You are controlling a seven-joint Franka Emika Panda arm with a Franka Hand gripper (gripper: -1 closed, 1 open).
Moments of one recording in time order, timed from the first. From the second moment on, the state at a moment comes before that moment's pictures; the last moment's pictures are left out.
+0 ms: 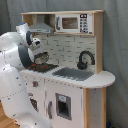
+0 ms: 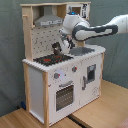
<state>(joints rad) -1.57 -0.35 2.13 -1.52 0.08 2.00 0.35</state>
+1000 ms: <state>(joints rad) -1.70 -0.52 2.21 -1.33 0.22 1.99 0.29</state>
